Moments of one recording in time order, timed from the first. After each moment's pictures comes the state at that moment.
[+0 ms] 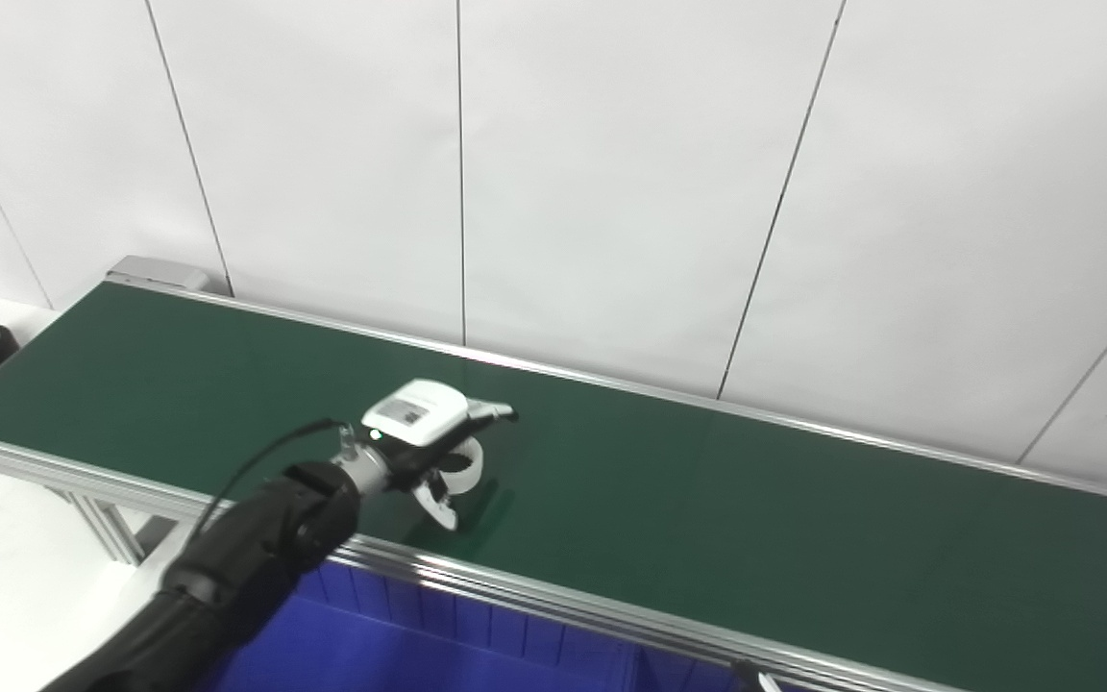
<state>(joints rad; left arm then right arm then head) -0.50 0.43 -0.36 0.56 0.87 -0.24 0.00 0.21 -0.25 0.24 -0.04 -0.29 -0.38 0.16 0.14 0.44</state>
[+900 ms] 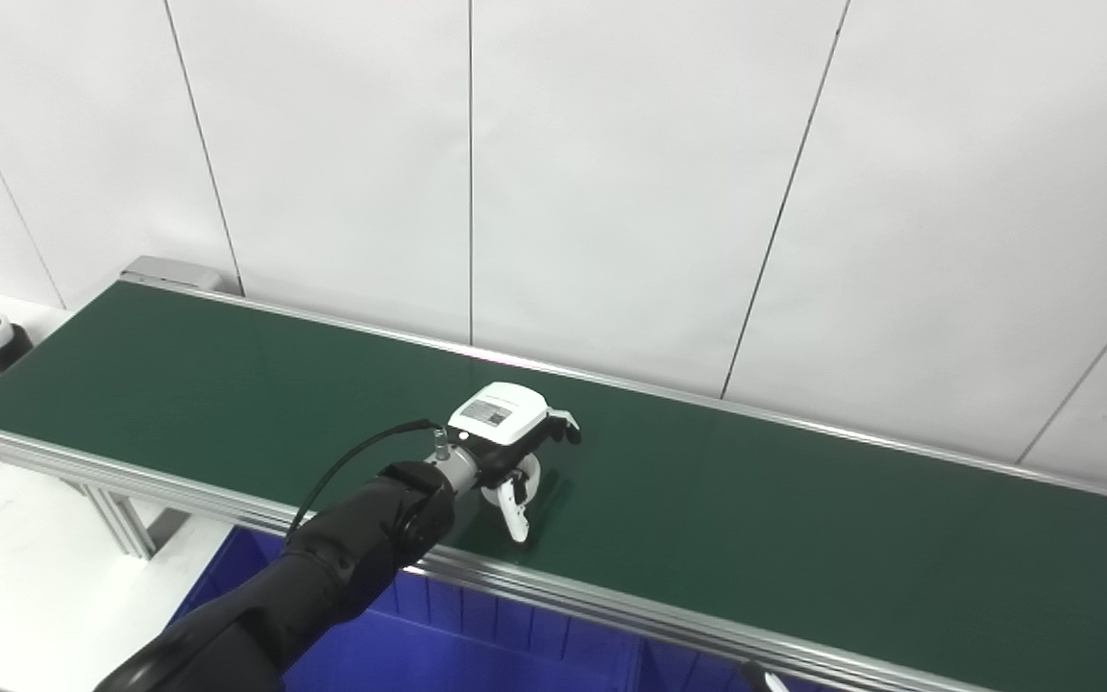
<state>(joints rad) -0.68 0.30 -0.53 0.85 0.84 -0.18 0.15 0.23 -0.24 0.23 -0.08 -0.30 -0.37 0.16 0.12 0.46</state>
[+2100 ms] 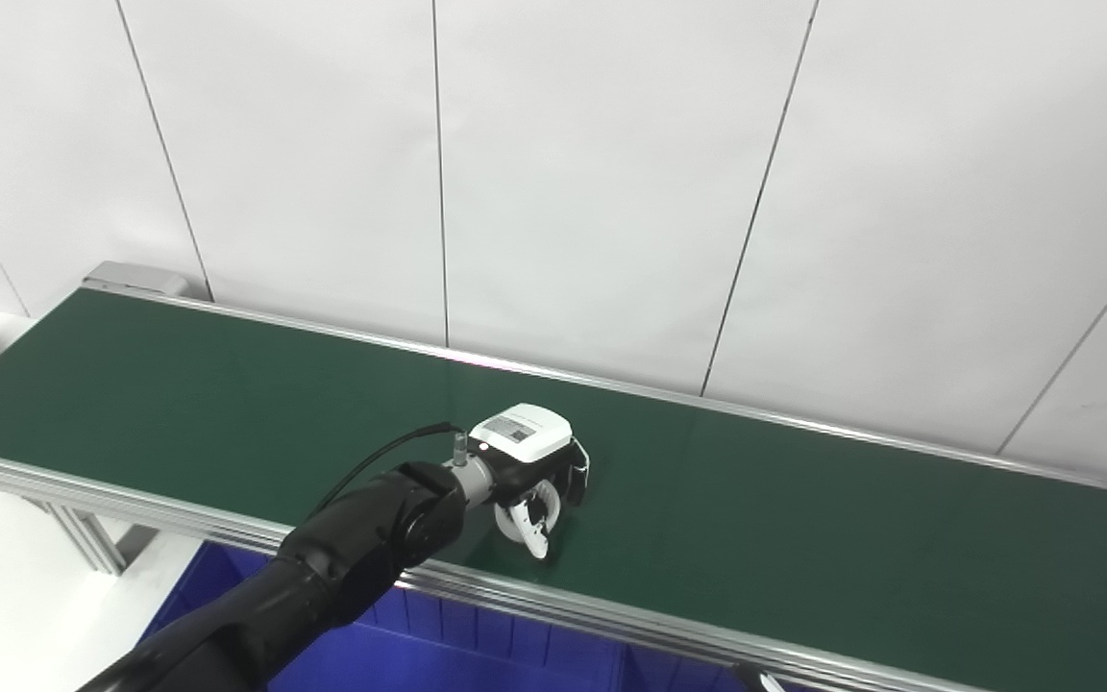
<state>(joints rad) -0.65 0.34 -0.56 0.69 0.82 -0.21 0.01 0.23 -0.25 0.23 -0.09 -0.30 -0.36 0.17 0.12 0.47</state>
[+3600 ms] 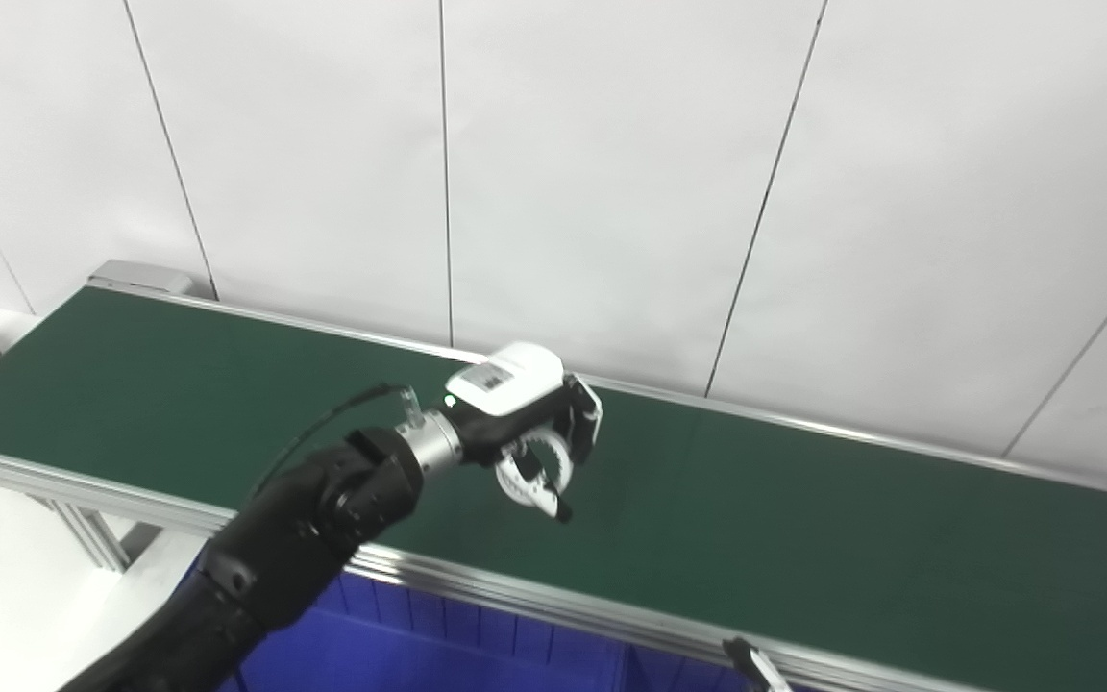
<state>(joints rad) -0.51 0.44 -0.32 0.13 0.62 -0.26 -0.22 0.18 -0.23 0.24 -0.09 -0.29 -0.34 0.18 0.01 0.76</state>
